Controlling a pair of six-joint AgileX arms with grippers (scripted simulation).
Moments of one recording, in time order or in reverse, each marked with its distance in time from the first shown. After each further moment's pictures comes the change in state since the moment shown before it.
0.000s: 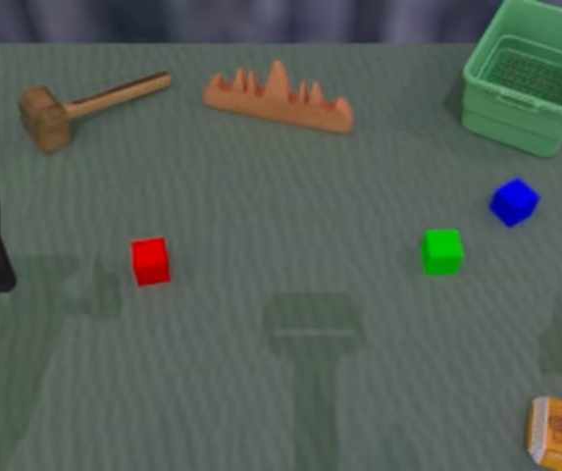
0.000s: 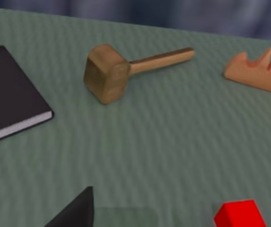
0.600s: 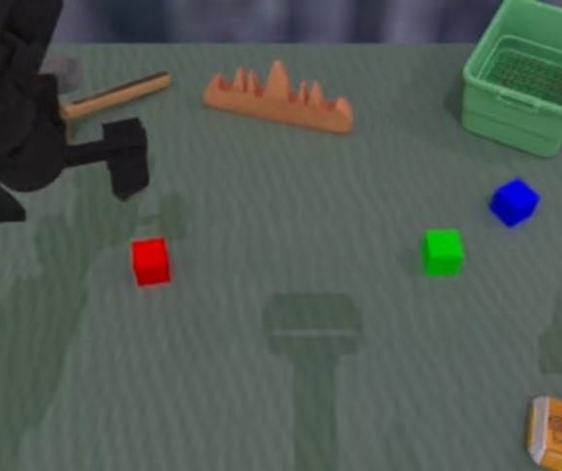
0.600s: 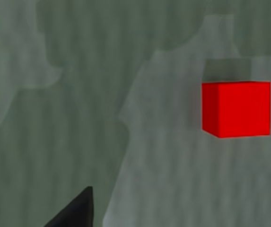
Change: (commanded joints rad) left arm -0.156 1.075 0.768 -0.546 0.002 -0.240; right arm 0.000 0.000 0.000 0.000 0.000 0.000
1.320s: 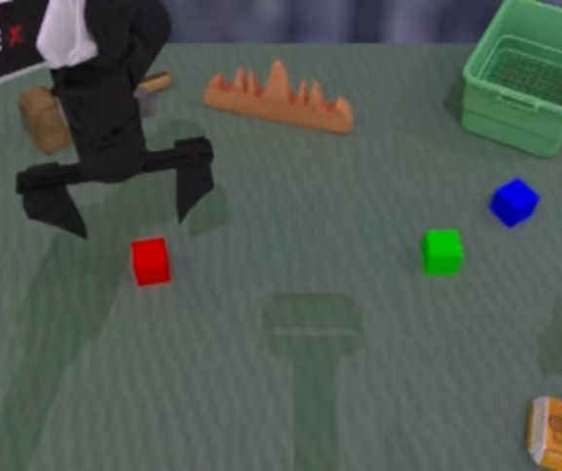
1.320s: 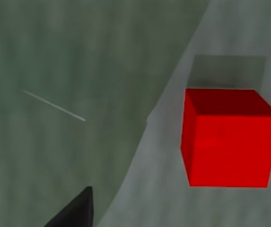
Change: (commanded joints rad) left arm -0.077 0.469 0.401 -0.244 -0.001 -0.118; right arm 0.000 0.000 0.000 0.000 0.000 0.000
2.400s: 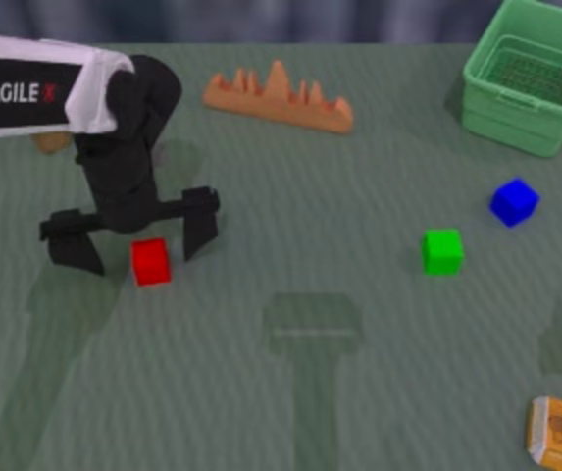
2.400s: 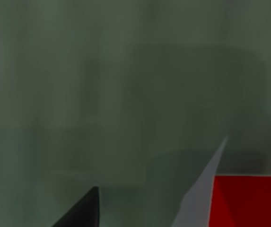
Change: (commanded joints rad) left arm 0.001 0.126 -0.175 0.301 0.001 0.003; right arm 0.000 0.000 0.000 0.000 0.000 0.000
